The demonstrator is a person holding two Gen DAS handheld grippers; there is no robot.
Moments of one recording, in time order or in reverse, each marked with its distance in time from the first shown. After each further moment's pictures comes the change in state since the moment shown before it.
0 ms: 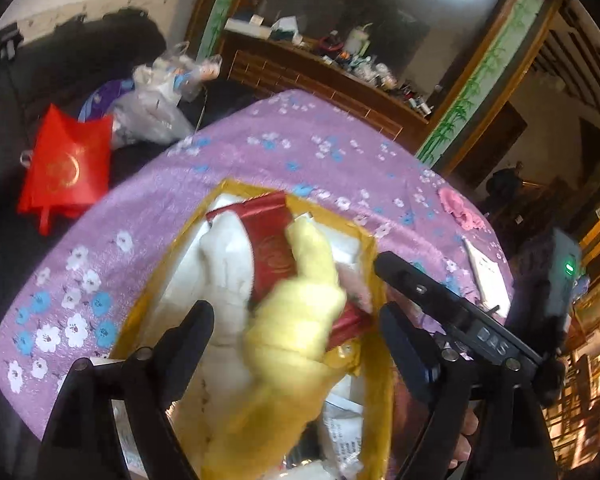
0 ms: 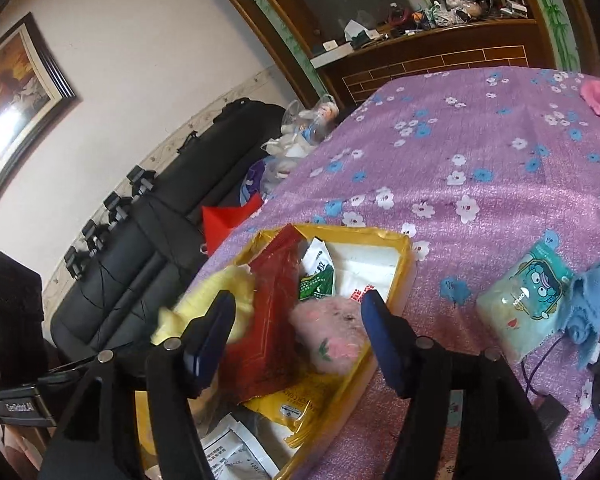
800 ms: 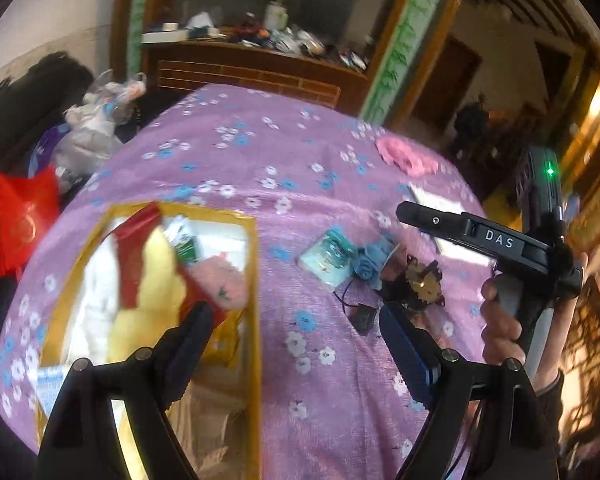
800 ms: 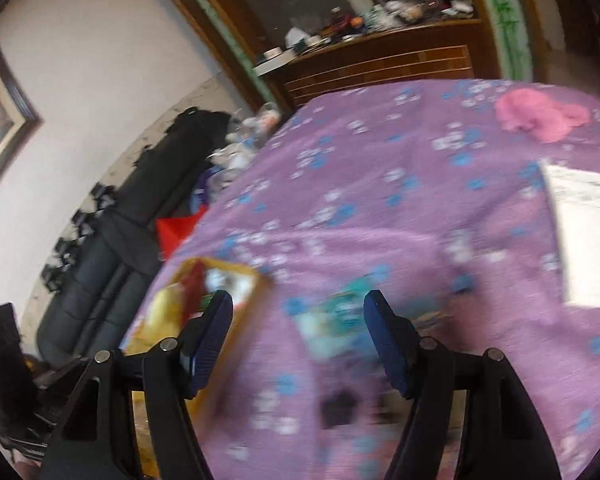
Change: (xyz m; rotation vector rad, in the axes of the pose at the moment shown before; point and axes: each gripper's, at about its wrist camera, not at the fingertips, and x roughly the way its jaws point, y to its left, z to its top) left arm 0.017 -0.131 -0.003 0.260 0.108 -0.031; right arm -0.112 -0.106 0.052 0.048 0.036 -0.200
